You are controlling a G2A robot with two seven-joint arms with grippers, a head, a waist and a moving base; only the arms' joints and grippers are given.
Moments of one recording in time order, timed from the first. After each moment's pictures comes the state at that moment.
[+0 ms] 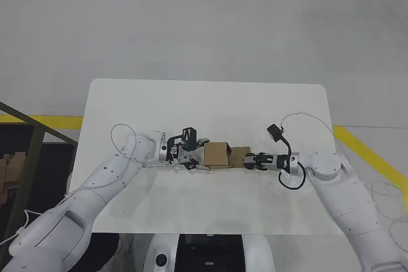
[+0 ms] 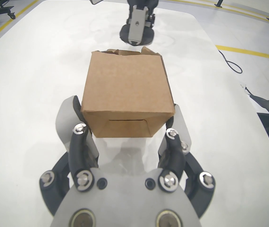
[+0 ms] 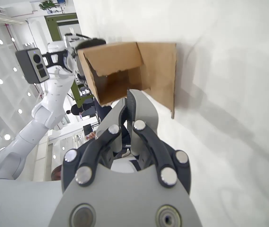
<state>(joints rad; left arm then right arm) 0.85 -1.12 -0.72 -0.97 1.62 -0.96 0.57 -1.12 -1.09 1.13 -1.30 0.11 -0.10 1.11</state>
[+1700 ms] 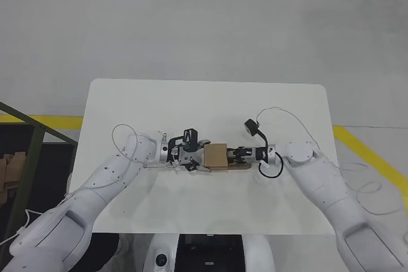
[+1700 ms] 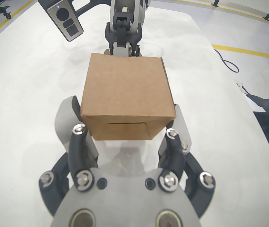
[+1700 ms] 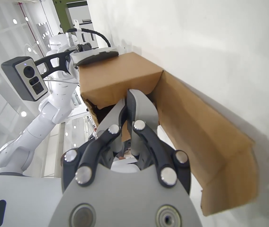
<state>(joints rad) 0.85 -1.12 -0.72 -0.97 1.62 -0.97 0.57 -0.82 -1.25 0.83 -0.82 0.31 -0.33 1.11</state>
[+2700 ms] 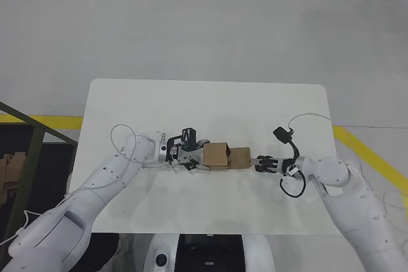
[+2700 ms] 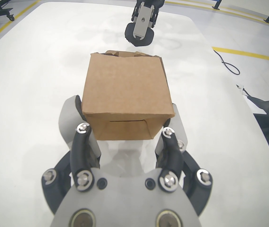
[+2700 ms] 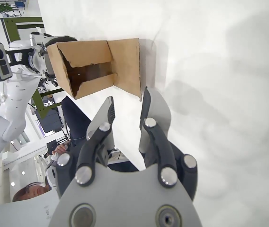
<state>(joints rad) 0.85 -1.12 -0.73 -0.98 1.62 -0.97 0.59 -1.23 -1.05 1.21 -1.50 -0.18 -0.01 1.00</state>
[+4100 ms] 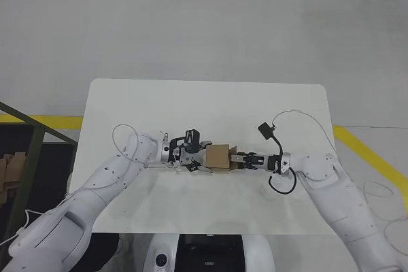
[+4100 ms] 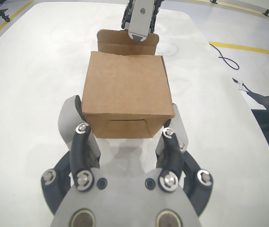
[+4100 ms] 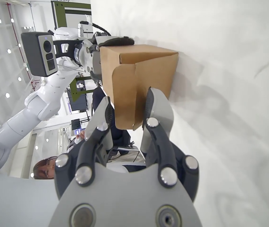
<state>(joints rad) 0.85 -1.12 -0.72 -1.01 1.63 -0.97 0.55 -1.13 -1.10 1.07 -1.36 0.10 -0.20 1.00</state>
